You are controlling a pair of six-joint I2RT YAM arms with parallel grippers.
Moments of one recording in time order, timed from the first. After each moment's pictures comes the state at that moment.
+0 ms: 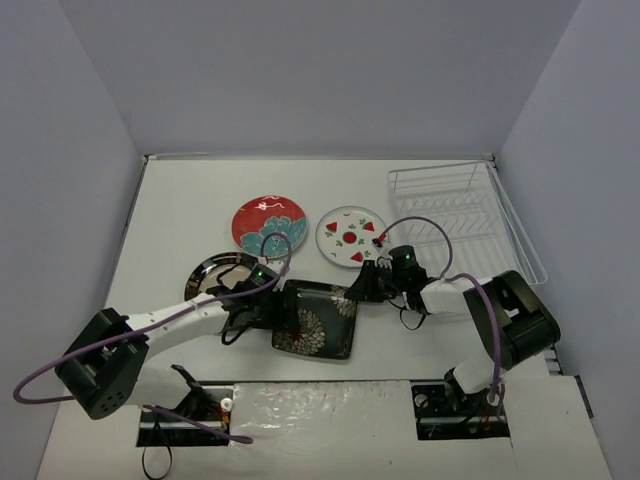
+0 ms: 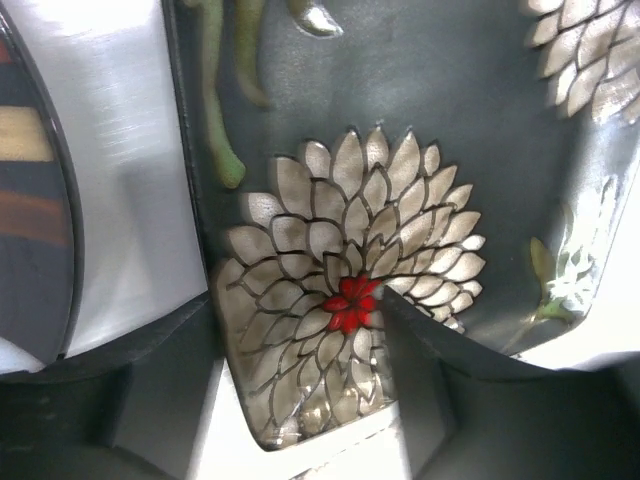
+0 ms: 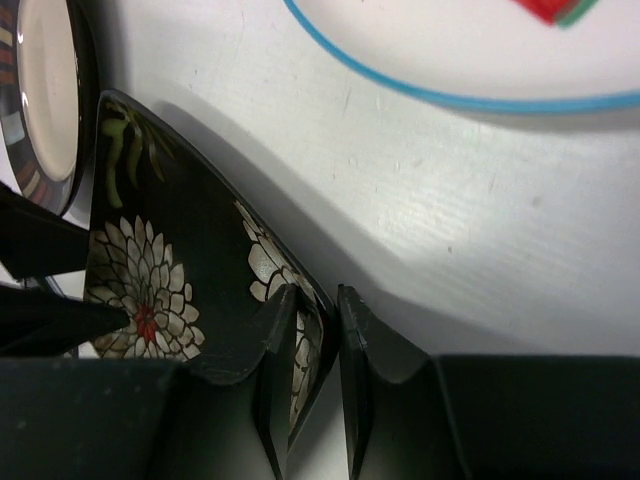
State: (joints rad) left arm -0.73 1.32 0.60 -0.27 0.14 -0.64; right arm 0.44 1.58 0.47 0.39 -0.49 0.58
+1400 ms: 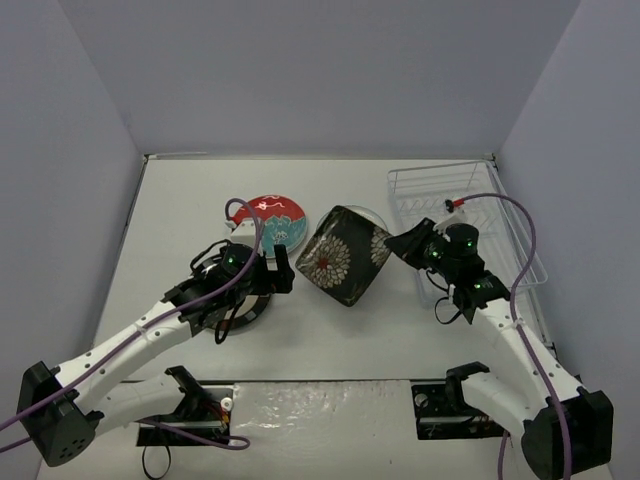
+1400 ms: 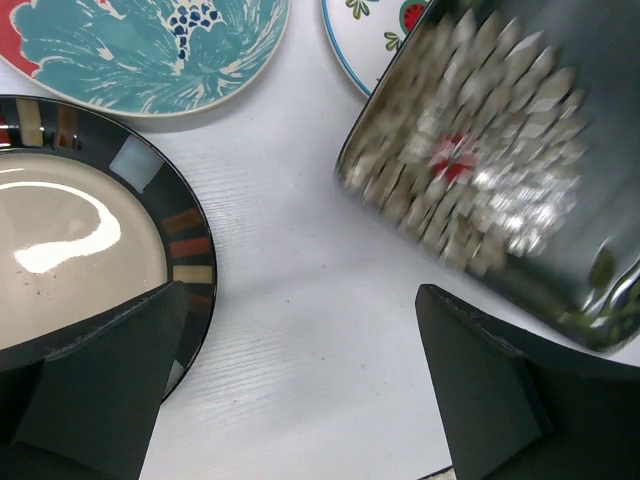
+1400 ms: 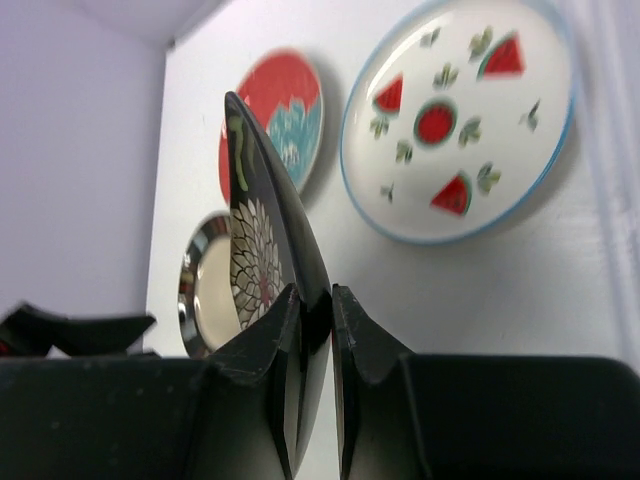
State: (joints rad) left arm -0.75 1.00 0.80 -0.40 -0.25 -0.59; right arm 0.28 0.95 0.62 -0.06 -0.26 0.81
